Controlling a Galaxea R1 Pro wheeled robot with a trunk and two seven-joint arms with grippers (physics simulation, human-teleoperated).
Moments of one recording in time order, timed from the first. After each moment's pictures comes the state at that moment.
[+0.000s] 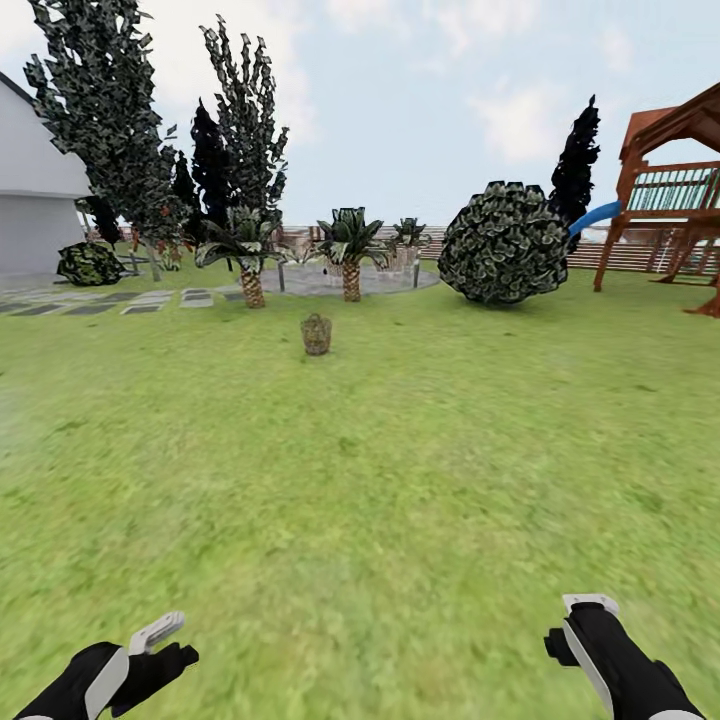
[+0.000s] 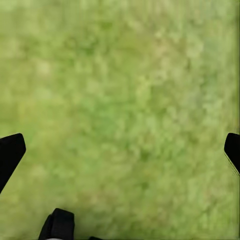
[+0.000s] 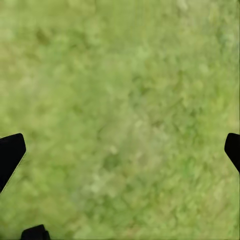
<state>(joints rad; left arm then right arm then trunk) -0.50 0.24 0.15 -0.36 0.39 0.52 -0.10 -0.44 -0.21 -0.01 -0.70 -0.02 0.73 -0.17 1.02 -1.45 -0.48</state>
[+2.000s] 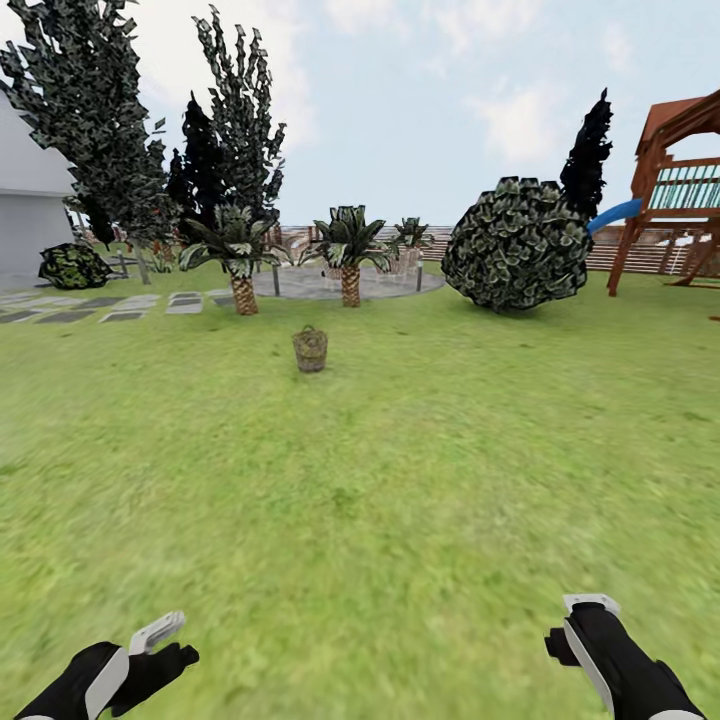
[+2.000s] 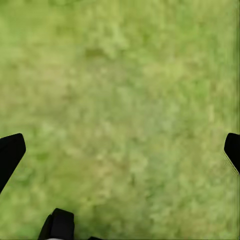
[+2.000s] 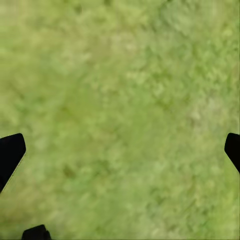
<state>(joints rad) -0.50 0.24 0.15 -0.36 0.39 0.52 -0.10 -0.44 -0.21 -0.01 -0.70 -0.03 0.73 -0.17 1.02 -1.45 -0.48</state>
